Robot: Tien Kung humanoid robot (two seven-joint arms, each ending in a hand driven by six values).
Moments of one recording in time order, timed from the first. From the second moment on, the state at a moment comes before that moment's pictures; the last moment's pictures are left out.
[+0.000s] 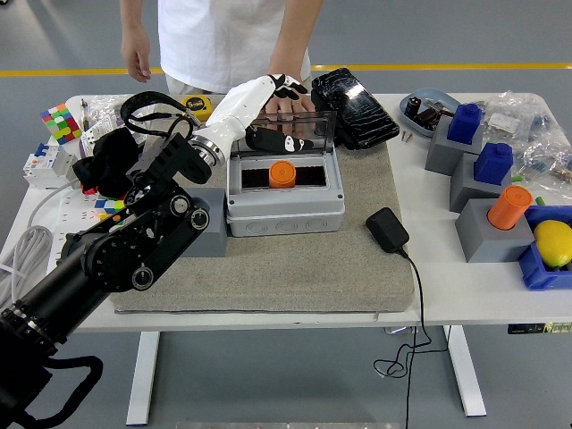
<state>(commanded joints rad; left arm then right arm) -0.74 0.01 -0.96 -1.02 1.88 0.15 0.08 0.12 -0.40 0.33 0.34 0.06 -0.11 -0.02</state>
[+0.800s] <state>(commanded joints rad) -0.75 0.04 -0.88 -0.99 1.88 0.10 0.14 0.12 -0.40 0.35 0.34 0.05 -0.11 -0.02</state>
